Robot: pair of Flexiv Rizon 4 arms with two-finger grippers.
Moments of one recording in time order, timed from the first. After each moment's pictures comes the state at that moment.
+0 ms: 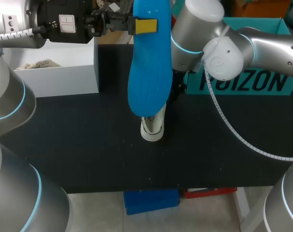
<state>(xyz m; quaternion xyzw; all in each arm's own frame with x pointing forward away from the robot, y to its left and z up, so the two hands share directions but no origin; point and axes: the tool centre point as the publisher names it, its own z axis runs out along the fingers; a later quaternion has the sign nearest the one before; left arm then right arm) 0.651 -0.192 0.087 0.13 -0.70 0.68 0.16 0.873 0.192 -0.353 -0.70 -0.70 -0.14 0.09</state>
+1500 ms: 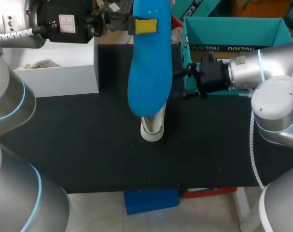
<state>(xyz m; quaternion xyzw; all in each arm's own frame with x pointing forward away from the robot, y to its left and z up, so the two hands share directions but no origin) 0.651 -0.192 0.087 0.13 -0.70 0.68 0.16 0.854 0.160 -0.268 -0.60 -0.58 -0.44 0.32</state>
